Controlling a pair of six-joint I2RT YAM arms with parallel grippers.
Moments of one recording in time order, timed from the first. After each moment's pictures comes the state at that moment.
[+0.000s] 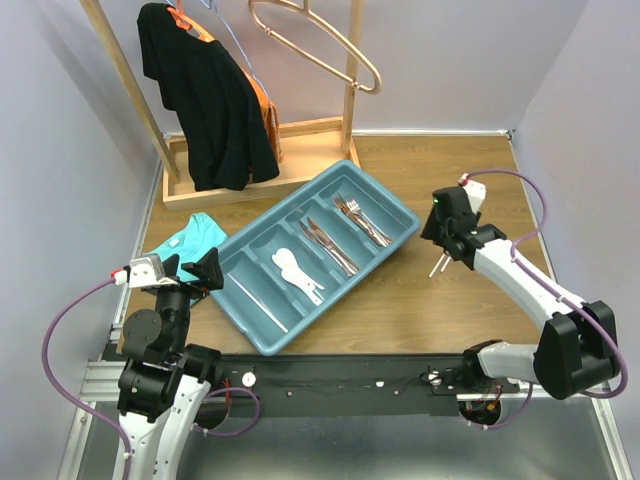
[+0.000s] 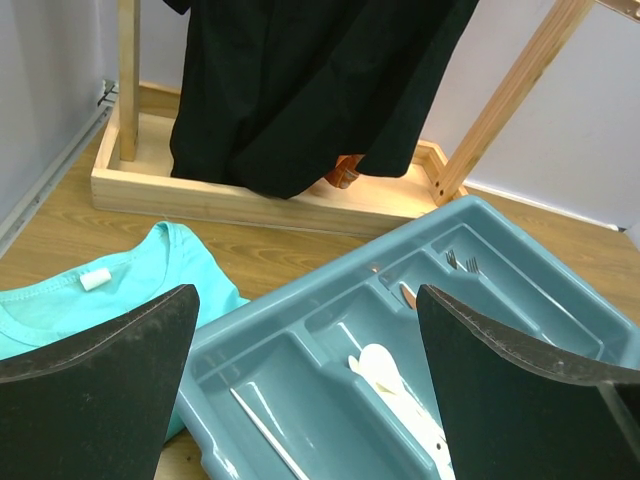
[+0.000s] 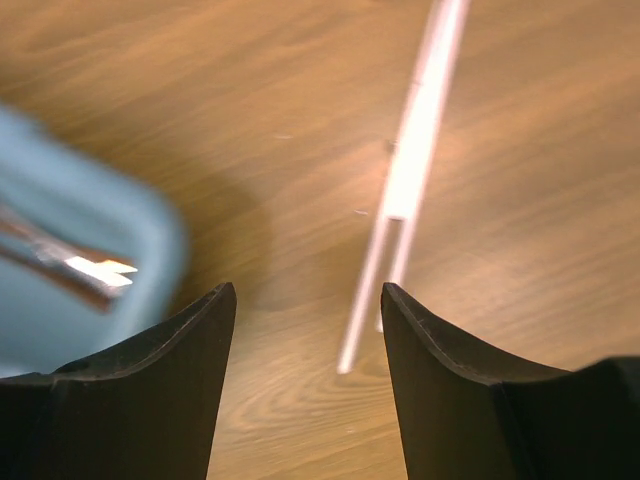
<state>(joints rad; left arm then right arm) -0.24 0.01 0.53 -0.43 -0.25 -0.32 0.37 1.28 0.88 -0.43 0.46 0.56</state>
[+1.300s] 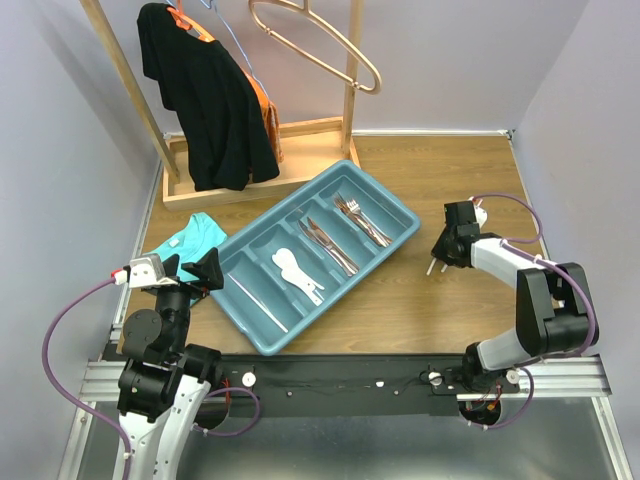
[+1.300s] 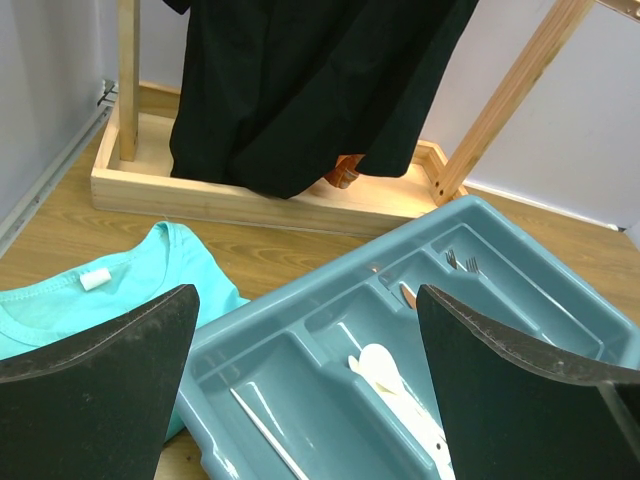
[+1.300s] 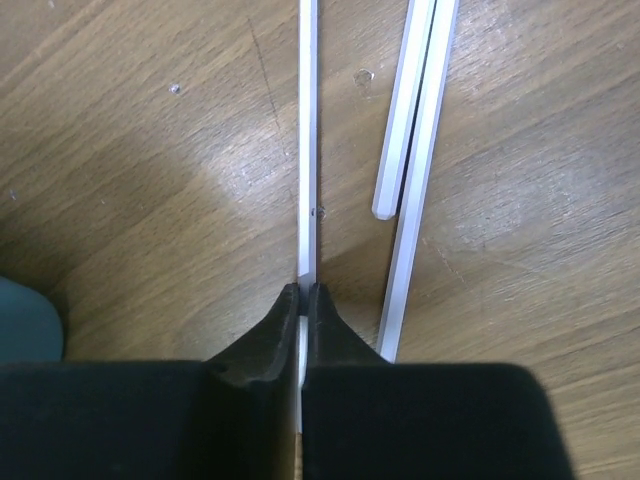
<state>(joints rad) -0.24 0.01 0.53 -0.43 -0.25 -0.32 0.14 1.49 0.71 -0.21 0.20 0.62</state>
